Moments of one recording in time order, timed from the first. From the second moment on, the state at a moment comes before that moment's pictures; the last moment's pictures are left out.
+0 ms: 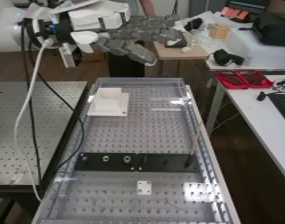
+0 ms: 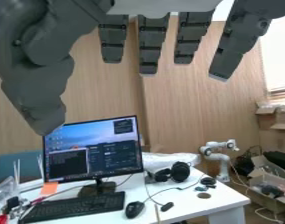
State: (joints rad) arm 1.53 -1.62 -1.86 -2.69 -1.40 -0.70
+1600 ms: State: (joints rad) arm 1.54 -1.63 -1.83 -2.75 -1.45 -0.72
